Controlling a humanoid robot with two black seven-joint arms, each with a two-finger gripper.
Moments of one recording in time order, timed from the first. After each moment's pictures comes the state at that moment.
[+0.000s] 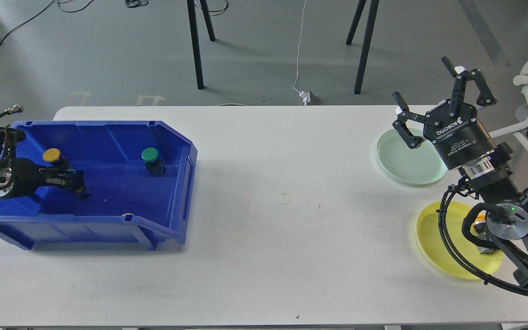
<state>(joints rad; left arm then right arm) -0.85 0.73 -0.14 -0.57 1.65 -0.30 -0.49 0.41 -0.52 0.90 1.20 -0.10 0.49 0.44</state>
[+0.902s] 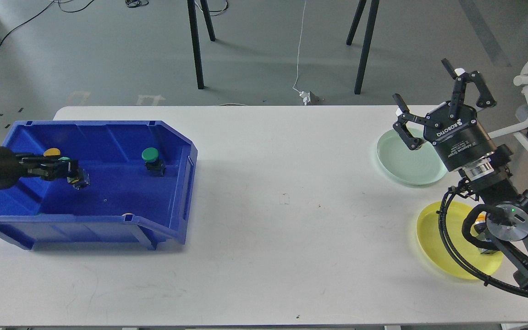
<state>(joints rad) -0.87 1.11 -0.23 -1.11 1.53 -0.31 -0.49 0.40 -0.52 0.90 1.19 -0.10 0.49 0.44</state>
